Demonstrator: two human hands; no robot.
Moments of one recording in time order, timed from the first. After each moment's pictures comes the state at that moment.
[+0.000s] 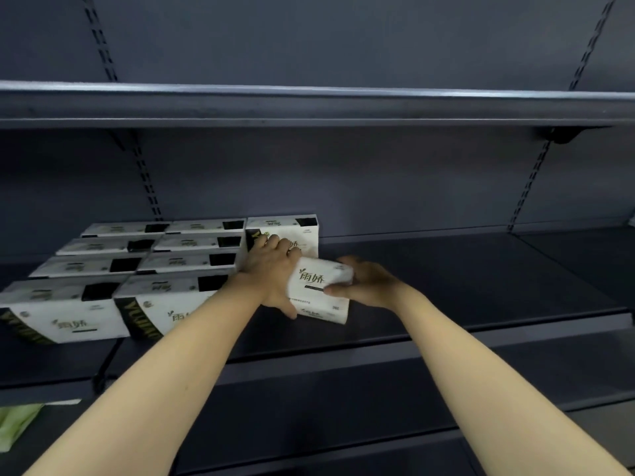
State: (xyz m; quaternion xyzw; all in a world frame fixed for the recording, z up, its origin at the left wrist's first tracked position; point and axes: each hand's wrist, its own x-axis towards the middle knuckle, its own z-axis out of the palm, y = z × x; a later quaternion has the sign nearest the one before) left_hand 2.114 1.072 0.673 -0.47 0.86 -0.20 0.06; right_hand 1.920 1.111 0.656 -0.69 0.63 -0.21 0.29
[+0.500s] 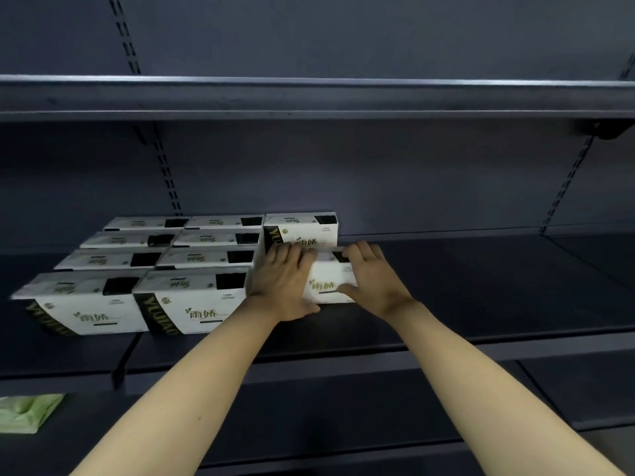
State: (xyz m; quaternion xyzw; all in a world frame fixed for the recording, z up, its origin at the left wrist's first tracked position) left_hand 2.125 1.072 0.636 -0.50 0.84 -0.19 -0.06; right_hand 1.941 1.088 0.628 -0.79 0.56 -0.25 0.00
